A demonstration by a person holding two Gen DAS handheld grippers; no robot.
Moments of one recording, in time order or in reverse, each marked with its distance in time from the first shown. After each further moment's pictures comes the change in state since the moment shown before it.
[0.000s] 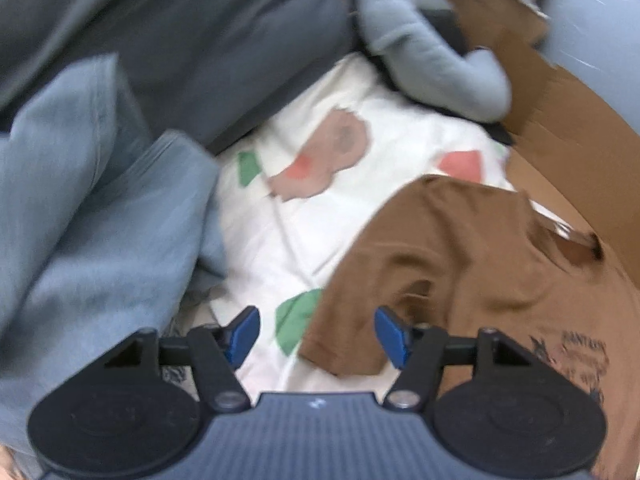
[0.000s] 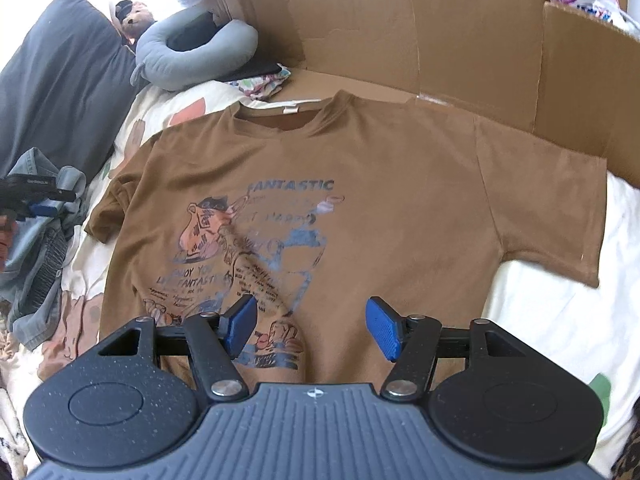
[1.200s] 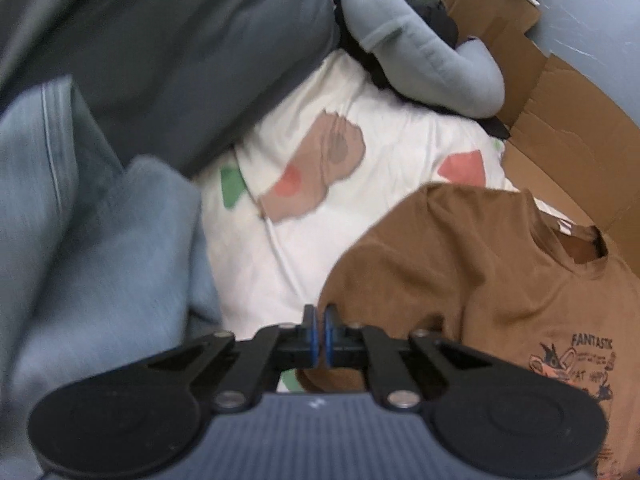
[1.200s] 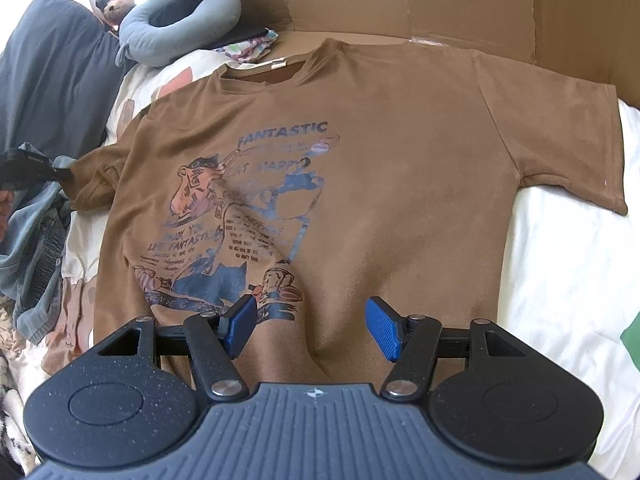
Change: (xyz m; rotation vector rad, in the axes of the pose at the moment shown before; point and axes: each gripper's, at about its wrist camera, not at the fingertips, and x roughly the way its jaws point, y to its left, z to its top) left arm 0.010 -0.004 0.040 0.113 0.002 -0.019; right arm 0.028 -0.015 -0.032 0.072 0.082 0.044
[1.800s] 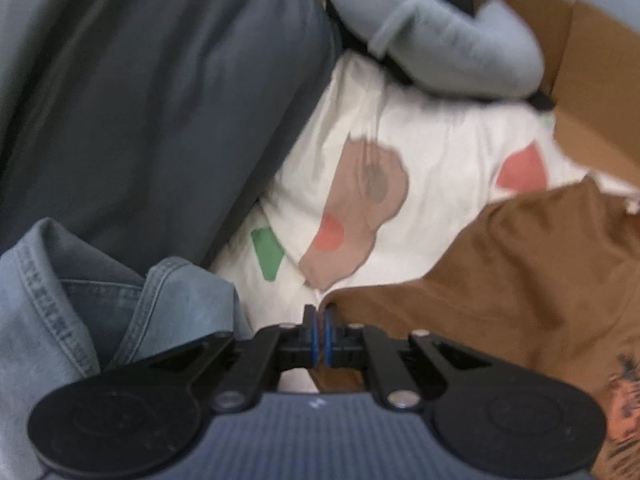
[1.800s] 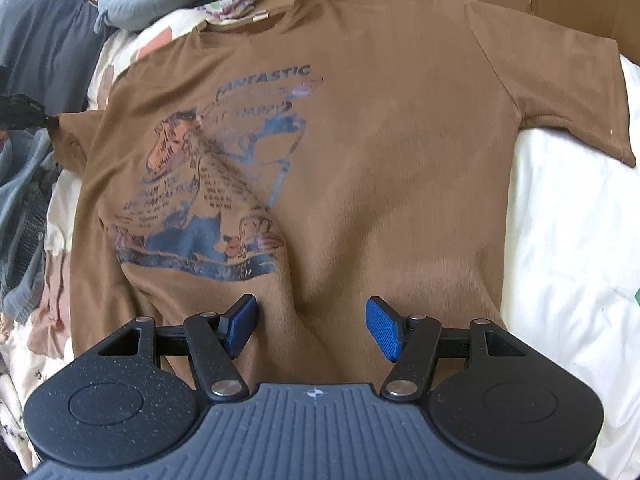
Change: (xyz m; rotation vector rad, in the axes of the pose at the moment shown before) left arm 0.052 -0.015 0.057 0.200 0.074 0.204; right arm 0.025 -0.008 -0.018 0.014 0.114 -0.025
